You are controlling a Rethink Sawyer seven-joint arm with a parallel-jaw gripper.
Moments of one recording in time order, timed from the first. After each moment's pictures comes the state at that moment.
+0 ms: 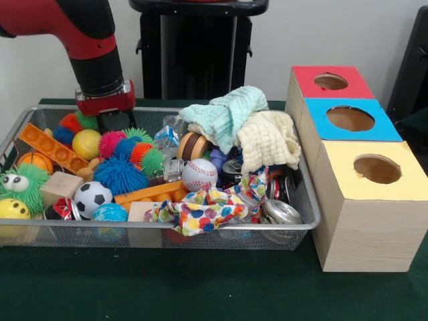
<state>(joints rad) -1.02 -0.48 0.43 1.84 -0.69 0.48 1.47</state>
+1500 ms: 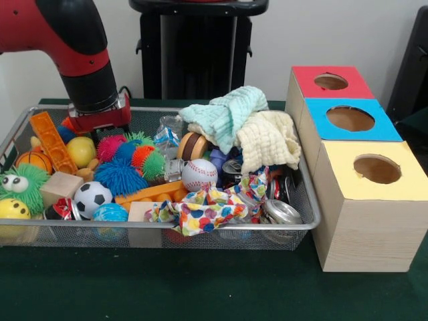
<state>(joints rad) -1.02 -0.43 0.50 1.72 -0.69 0.60 1.47</state>
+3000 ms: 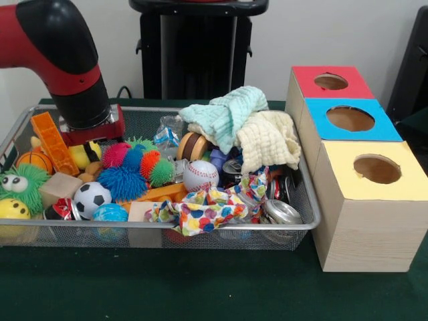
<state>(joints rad) -0.98 -0.38 0.55 1.56 -0.69 0.84 1.47</state>
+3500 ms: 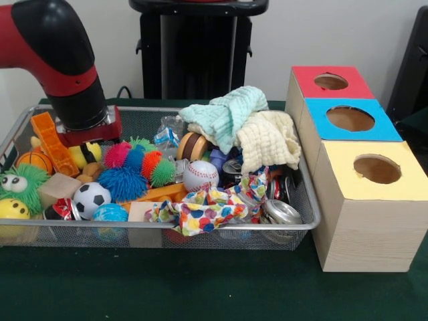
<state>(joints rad) -0.98 -0.38 0.56 1.55 -0.69 0.85 1.47</state>
